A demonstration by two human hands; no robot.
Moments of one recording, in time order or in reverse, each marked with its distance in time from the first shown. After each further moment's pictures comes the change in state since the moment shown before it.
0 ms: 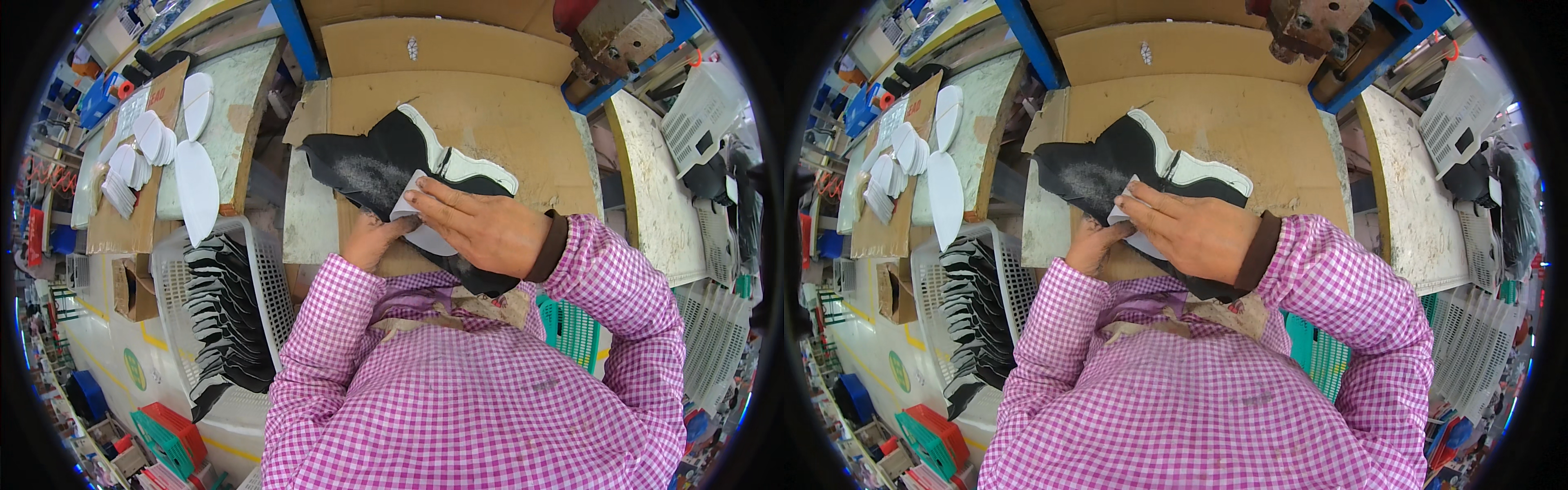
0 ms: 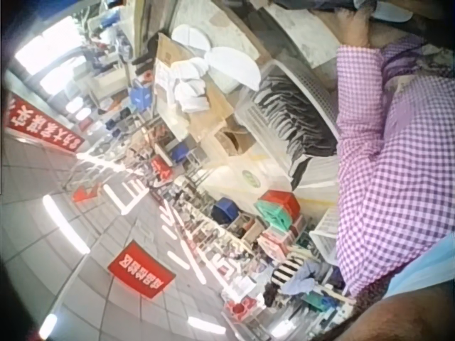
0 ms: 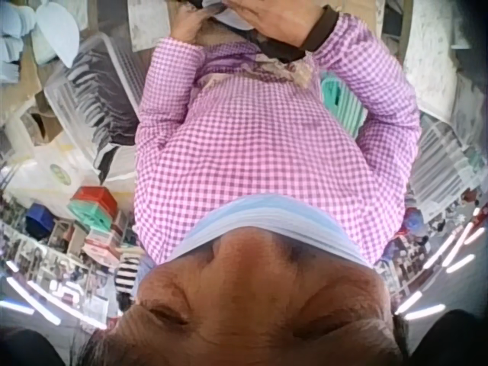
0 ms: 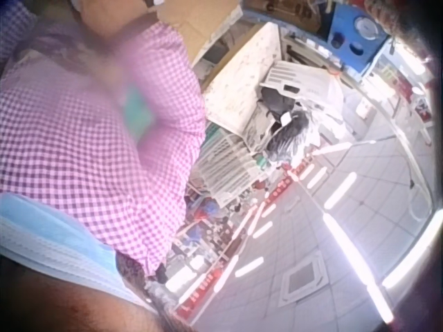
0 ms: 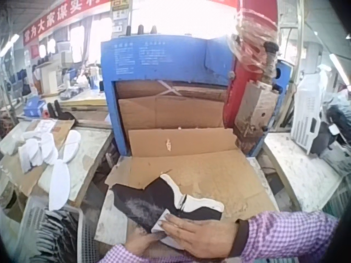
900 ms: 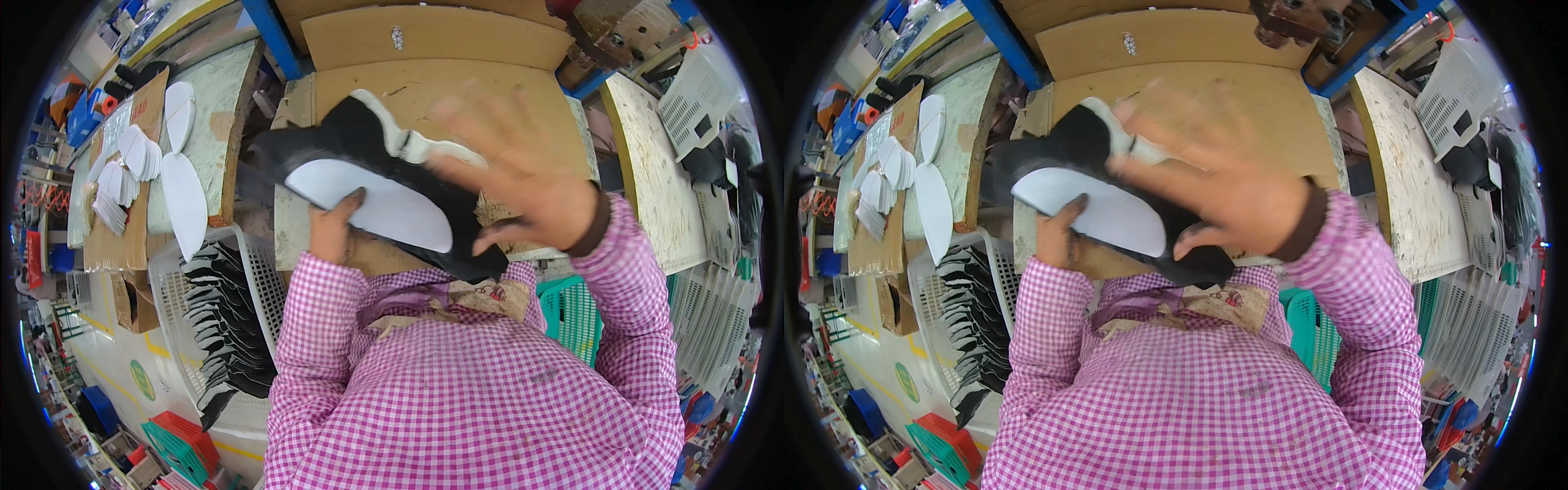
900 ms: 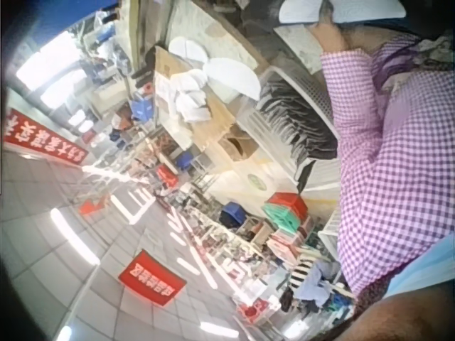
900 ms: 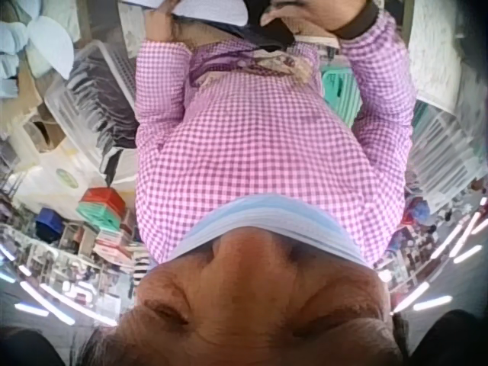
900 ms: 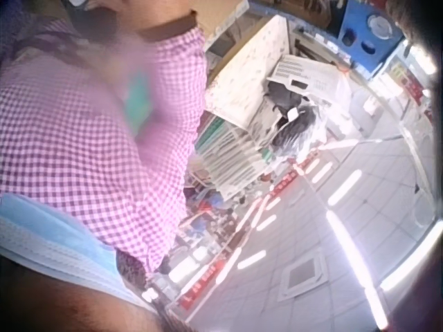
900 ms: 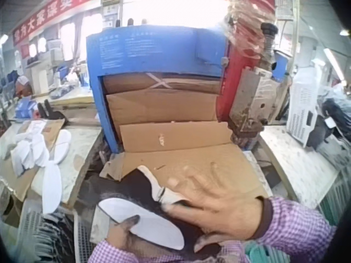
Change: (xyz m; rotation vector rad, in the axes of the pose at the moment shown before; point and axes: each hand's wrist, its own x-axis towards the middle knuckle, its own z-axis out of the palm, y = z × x) left_hand 0.016 0.009 -0.026 -0.093 0.310 0.151; right_hand -0.024 0.033 -0.046 0.070 0.064 0.256
